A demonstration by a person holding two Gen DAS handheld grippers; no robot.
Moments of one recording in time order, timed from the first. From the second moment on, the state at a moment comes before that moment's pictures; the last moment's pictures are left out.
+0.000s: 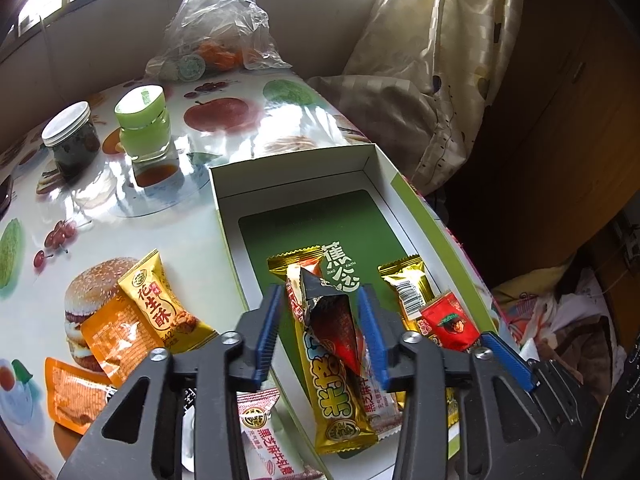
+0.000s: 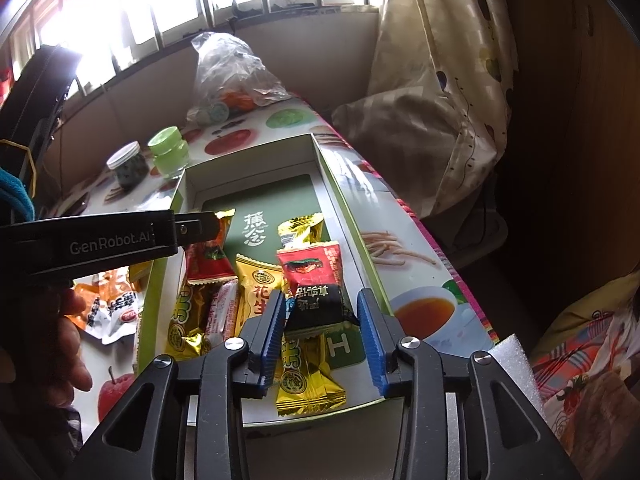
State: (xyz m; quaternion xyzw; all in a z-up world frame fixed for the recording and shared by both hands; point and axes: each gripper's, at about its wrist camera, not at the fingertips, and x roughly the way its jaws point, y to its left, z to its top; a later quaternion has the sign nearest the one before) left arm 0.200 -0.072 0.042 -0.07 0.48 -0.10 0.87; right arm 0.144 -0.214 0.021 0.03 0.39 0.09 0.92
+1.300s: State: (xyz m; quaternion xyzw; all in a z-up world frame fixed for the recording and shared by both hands) left arm 0.159 -0.076 0.070 -0.04 0.44 -0.10 0.89; right arm 0.117 -0.213 0.036 0.01 0.37 0.08 0.93
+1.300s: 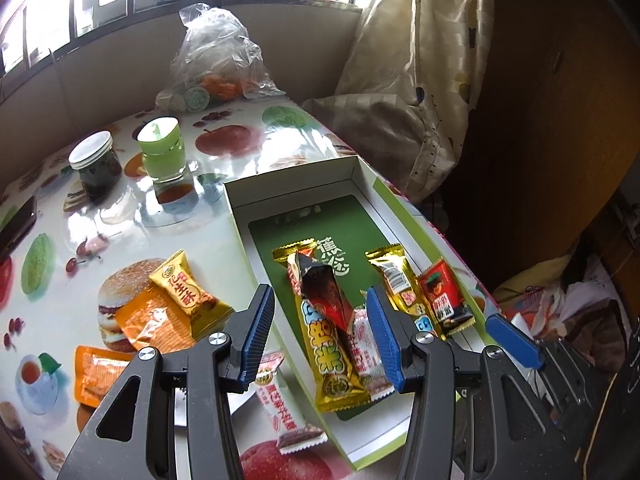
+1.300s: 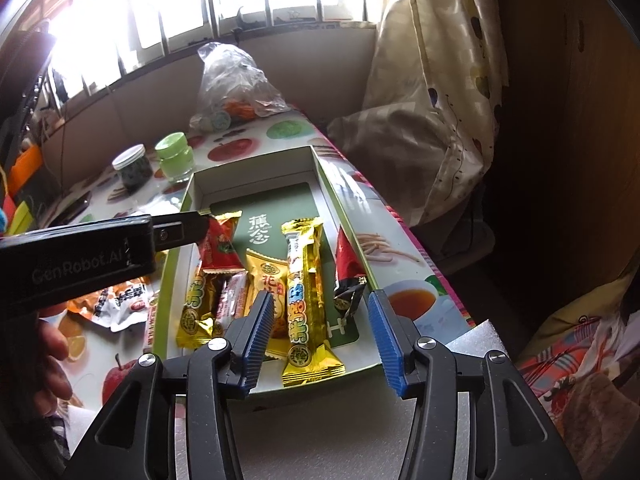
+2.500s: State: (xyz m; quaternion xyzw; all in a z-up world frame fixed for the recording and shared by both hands) left arm 0.091 0.031 0.054 -0.08 0.44 -0.02 0.90; right arm 0.094 -0.158 0.044 0.00 0.36 0.15 0.92
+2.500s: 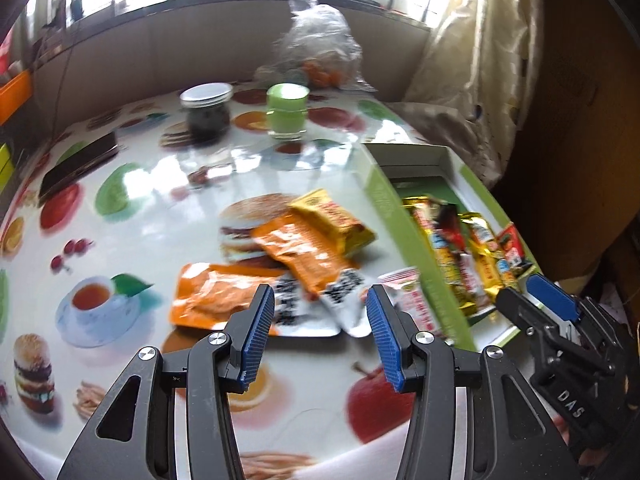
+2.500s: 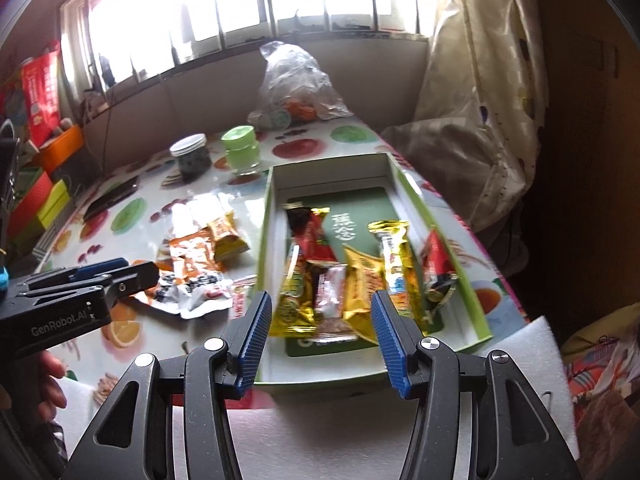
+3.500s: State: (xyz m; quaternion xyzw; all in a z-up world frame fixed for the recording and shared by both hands) left arm 0.094 0.098 0.014 -0.17 0.49 0.03 0.86; right arm 0.117 -0.065 0.031 -0.08 0.38 0.26 0.88
